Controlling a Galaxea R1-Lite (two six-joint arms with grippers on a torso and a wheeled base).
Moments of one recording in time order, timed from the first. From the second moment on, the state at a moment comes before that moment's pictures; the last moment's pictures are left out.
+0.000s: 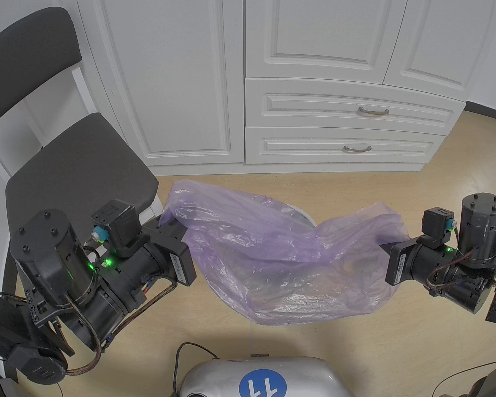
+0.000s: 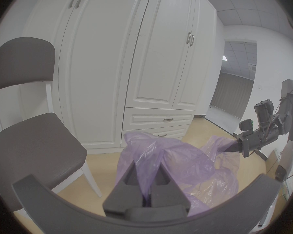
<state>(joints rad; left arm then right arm) -0.76 1.61 -0.42 -1.25 0.28 -0.01 0.61 1.47 -0.49 -0.68 -0.28 0.17</state>
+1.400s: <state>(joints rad) -0.52 1.88 -0.37 -1.53 0.08 -0.03 0.46 1.66 -0.53 -0.69 -0.18 0.22</state>
